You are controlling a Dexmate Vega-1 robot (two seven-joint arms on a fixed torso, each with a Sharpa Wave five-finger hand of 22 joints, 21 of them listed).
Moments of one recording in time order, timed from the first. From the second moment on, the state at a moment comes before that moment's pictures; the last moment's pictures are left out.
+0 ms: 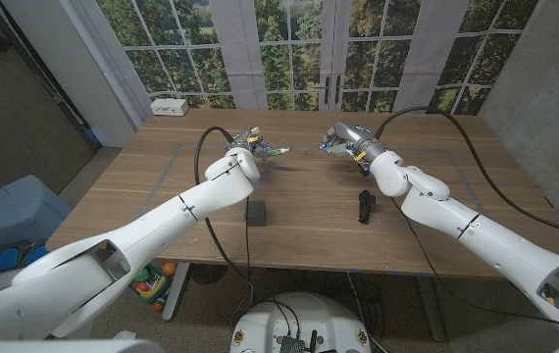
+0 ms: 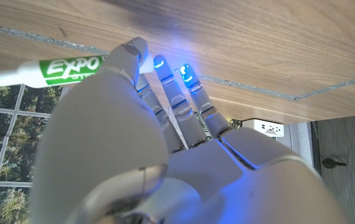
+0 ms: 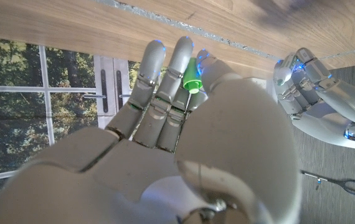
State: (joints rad) left arm 0.54 0.53 0.84 -1.82 0.15 1.02 0.31; left_hand 1.27 0.02 0.22 -0.16 0.65 1.03 -0.08 0.37 0.45 1.08 -0.20 0.31 0.38 0.96 -0.14 0.27 0.41 0.42 -0.04 0.90 0.19; right arm -0.70 -0.69 -0.69 -1.73 -0.47 -0.19 -0.10; right_hand 1.35 0.01 0.49 -0.16 0.22 1.06 0.03 0.30 0.31 1.05 -0.05 0.24 0.72 1.14 -0.21 0.44 0.84 0.75 -0.08 1.43 0.18
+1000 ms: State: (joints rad) left arm 0.43 0.53 0.96 -1.74 0.12 1.13 0.28; left_hand 1.28 0.02 0.22 -0.16 0.62 1.03 -0.08 0.35 0.44 1.08 -0.20 0.29 0.38 0.96 -0.14 0.26 0.39 0.41 -0.04 0.90 0.18; right arm -0.61 -0.63 -0.79 -1.59 -0.50 -0.27 -0.08; right_hand 1.35 0.01 0.49 -0.17 0.22 1.06 0.03 0.30 0.31 1.05 -0.05 0.24 0.73 1.14 -0.21 0.44 0.85 0.75 -0.08 1.43 0.18
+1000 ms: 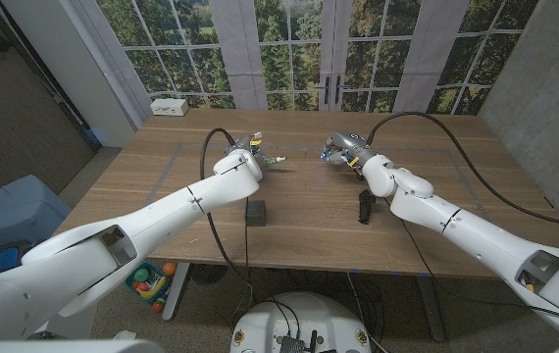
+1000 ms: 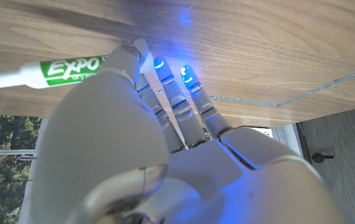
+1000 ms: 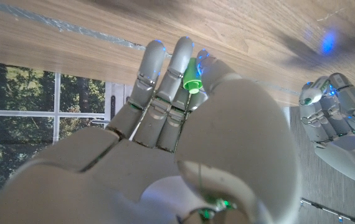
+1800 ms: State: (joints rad) left arm 0.29 0.52 1.12 -1.68 0.11 1.24 0.18; left_hand 1.28 0.06 0.22 -0.17 0.52 1.02 -0.07 0.28 0.40 1.08 -0.20 0.24 0.38 0.92 -0.13 0.24 0.38 0.34 -0.04 0.89 0.18; right arm -0.55 -0.59 -0.87 -1.54 -0.52 -0.41 -0.03; right_hand 1.36 0.03 0.52 -0.17 0.23 0.94 0.01 0.25 0.32 0.95 -0.05 0.19 0.73 1.06 -0.19 0.39 0.84 0.68 -0.07 1.42 0.18
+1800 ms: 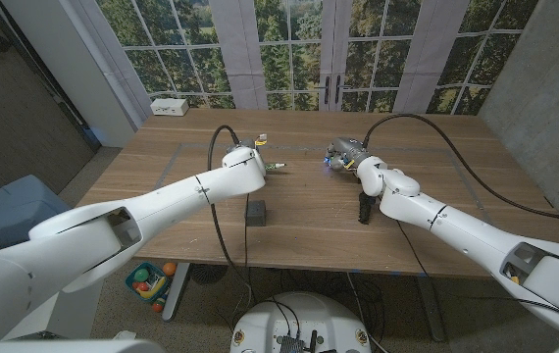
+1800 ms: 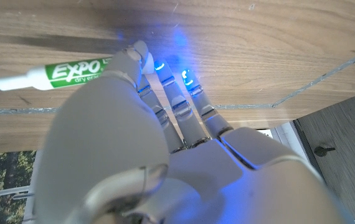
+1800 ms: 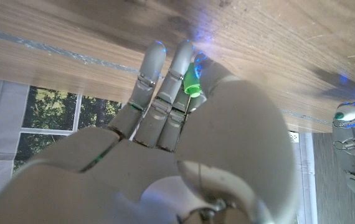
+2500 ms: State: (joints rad) left arm 0.12 0.54 1.34 -1.67 0.08 1.30 0.04; left_hand 1.07 0.00 0.13 -0.13 0.25 0.64 -0.05 0.17 0.26 0.60 -0.12 0.17 0.30 0.52 -0.05 0.18 0.24 0.19 0.00 0.79 0.18; right arm -0.53 -0.59 -0.92 -1.56 -0.55 -0.51 -0.01; right_hand 1.11 -0.02 0.38 -0.11 0.20 0.67 -0.04 0.20 0.29 0.63 -0.06 0.18 0.62 0.74 -0.08 0.28 0.75 0.50 -0.05 1.28 0.16
